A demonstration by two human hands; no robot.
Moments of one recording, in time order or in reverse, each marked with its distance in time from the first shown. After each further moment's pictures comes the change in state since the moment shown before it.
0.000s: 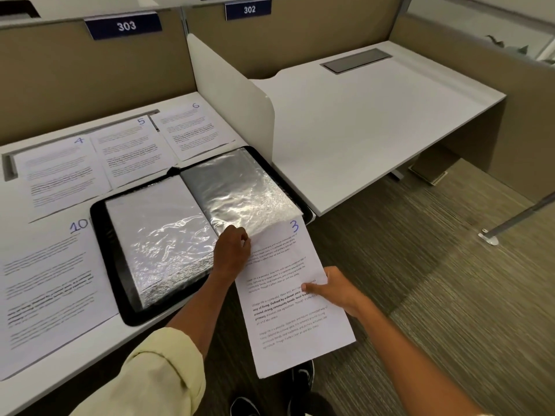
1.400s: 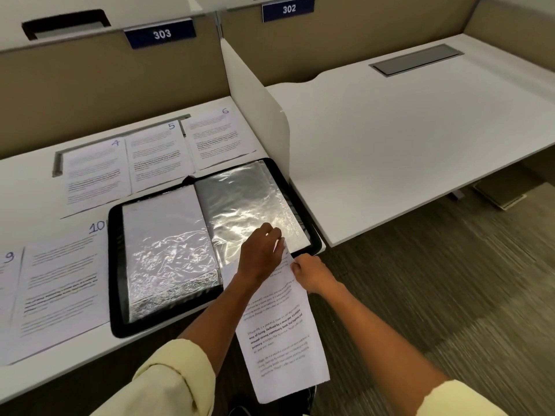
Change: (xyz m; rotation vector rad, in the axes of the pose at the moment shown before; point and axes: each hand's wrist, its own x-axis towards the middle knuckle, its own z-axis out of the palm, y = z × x) left_hand 0.056 0.075 0.043 0.233 0.107 0.151; right_hand 0.151 -0.047 -0.035 -0.684 -0.061 -0.122
